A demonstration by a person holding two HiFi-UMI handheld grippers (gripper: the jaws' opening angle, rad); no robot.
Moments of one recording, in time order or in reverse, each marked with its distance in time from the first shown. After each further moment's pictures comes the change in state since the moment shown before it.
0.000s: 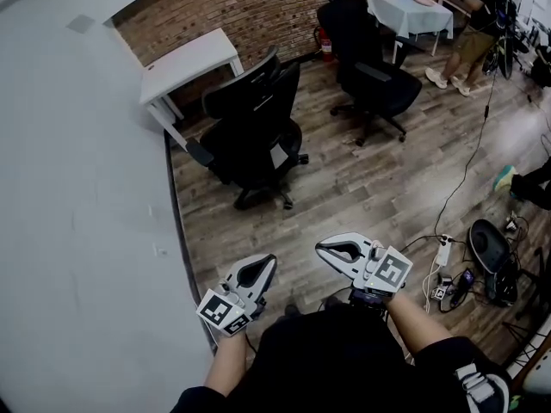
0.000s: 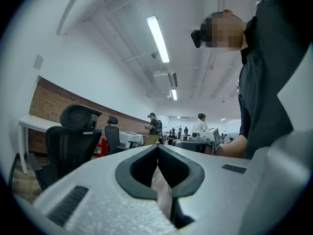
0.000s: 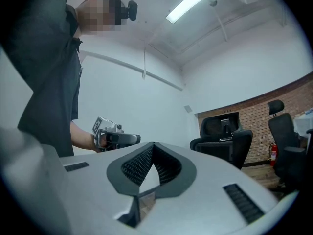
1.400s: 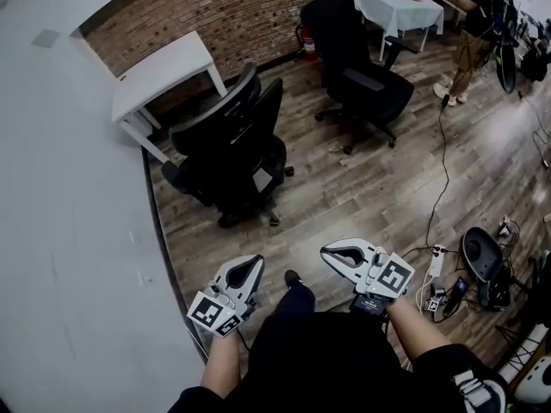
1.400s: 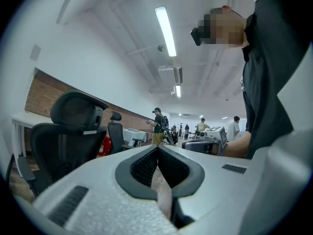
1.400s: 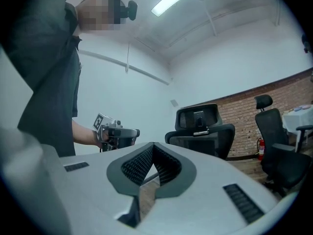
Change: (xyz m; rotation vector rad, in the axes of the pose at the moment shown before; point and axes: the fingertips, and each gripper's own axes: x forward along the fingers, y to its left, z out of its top) left arm 0.118 0.136 -0.012 -0.011 0.041 -0.007; right arm 0.009 -0.169 -0.028 0.039 0.059 -0.111
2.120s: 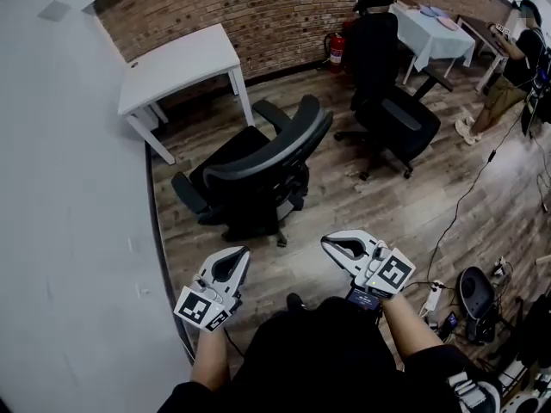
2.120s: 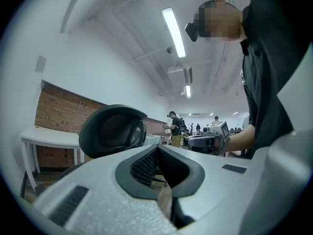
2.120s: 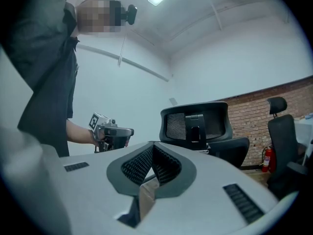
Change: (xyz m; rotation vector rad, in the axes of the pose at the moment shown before) left arm 0.013 0.224 0.058 0.071 -0.025 0.120; right arm 0.183 -0.139 0.044 -0.044 0.036 0.019
